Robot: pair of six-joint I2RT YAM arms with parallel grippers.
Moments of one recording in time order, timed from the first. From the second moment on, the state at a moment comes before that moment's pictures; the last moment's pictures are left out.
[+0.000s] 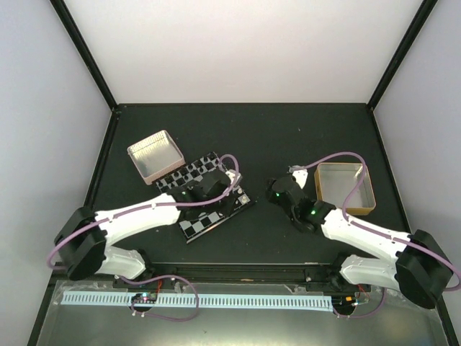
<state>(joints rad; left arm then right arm) -0.89 1.31 0.81 -0.31 -0.04 -0.37 0.83 1.14 0.59 -0.15 0.48 0.94</state>
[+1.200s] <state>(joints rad) -0.98 1.64 0.92 -0.30 -0.28 -0.44 0.75 1.16 0.56 -0.13 0.30 0.98</state>
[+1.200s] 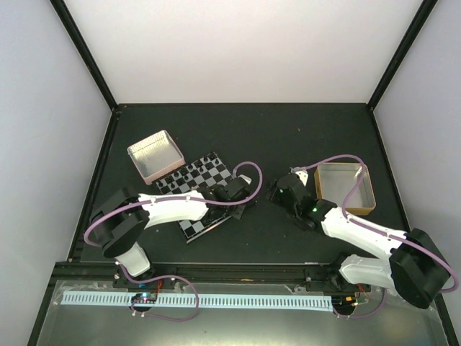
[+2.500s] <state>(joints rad) -0.98 1.68 0.94 -0.30 -0.30 -0.45 0.74 1.16 0.56 -0.13 0.28 0.98</state>
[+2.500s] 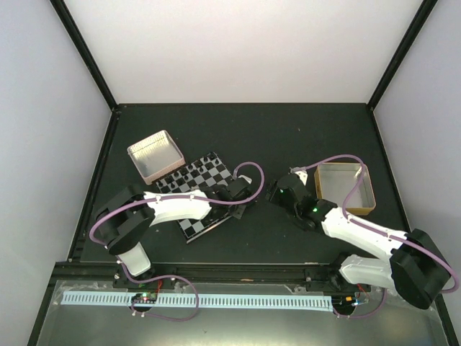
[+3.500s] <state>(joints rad) -0.56 0.91 0.62 -0.35 -0.21 -0.55 0.80 1.69 1.23 -0.45 0.00 0.53</state>
